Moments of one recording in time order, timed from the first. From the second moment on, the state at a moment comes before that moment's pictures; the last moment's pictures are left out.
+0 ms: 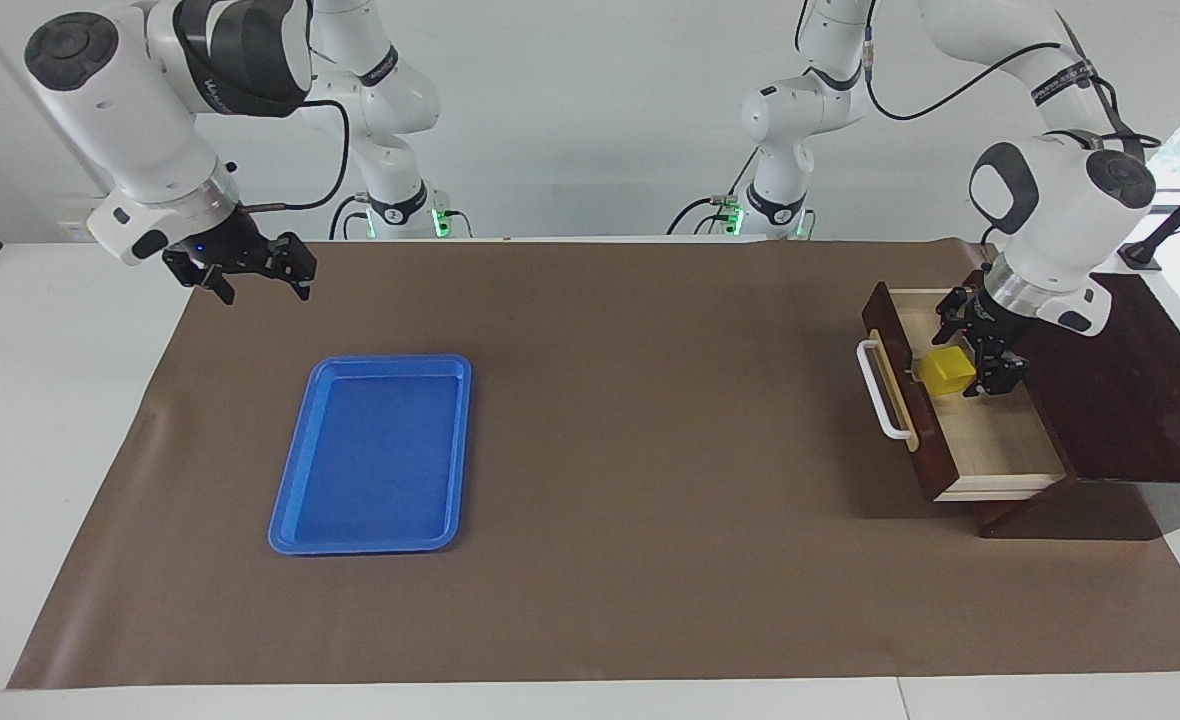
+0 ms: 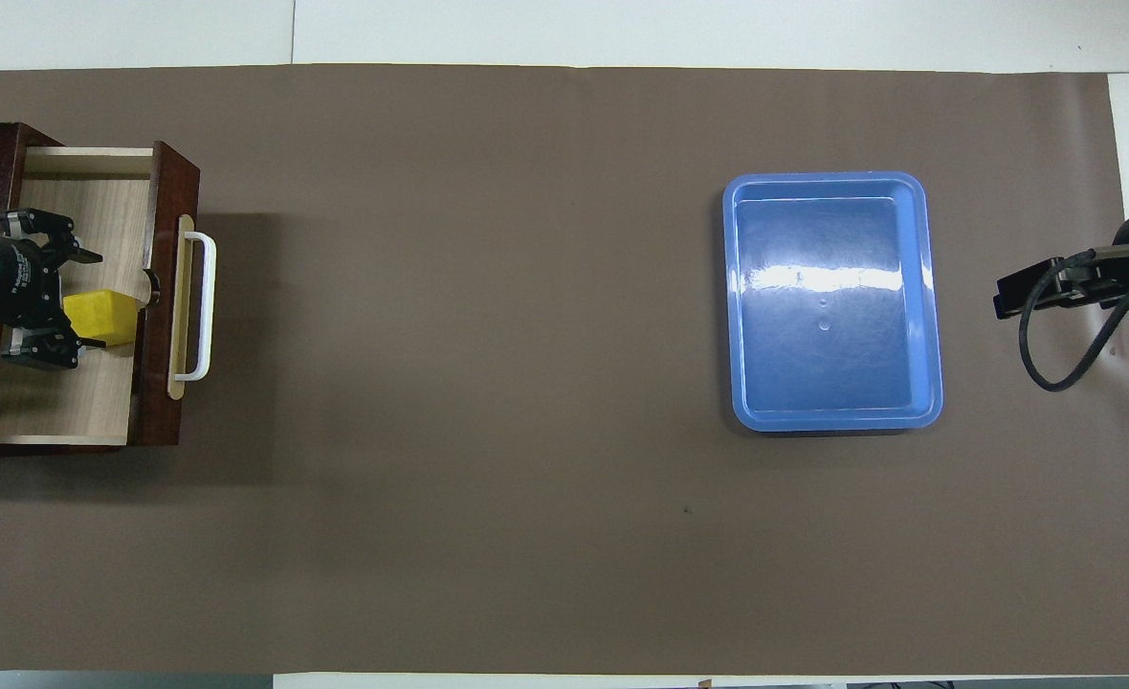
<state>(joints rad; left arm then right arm) 0.19 0.07 -0.15 -1.88 -0.02 1.97 -1.54 0.00 0.02 -0.04 -1.66 -0.02 1.63 -0.12</state>
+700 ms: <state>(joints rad) 0.06 0.08 -0.15 -1.89 -0.06 1.94 -1.54 -0.01 0.02 -0.04 -1.67 -0.03 1.68 -0.10</state>
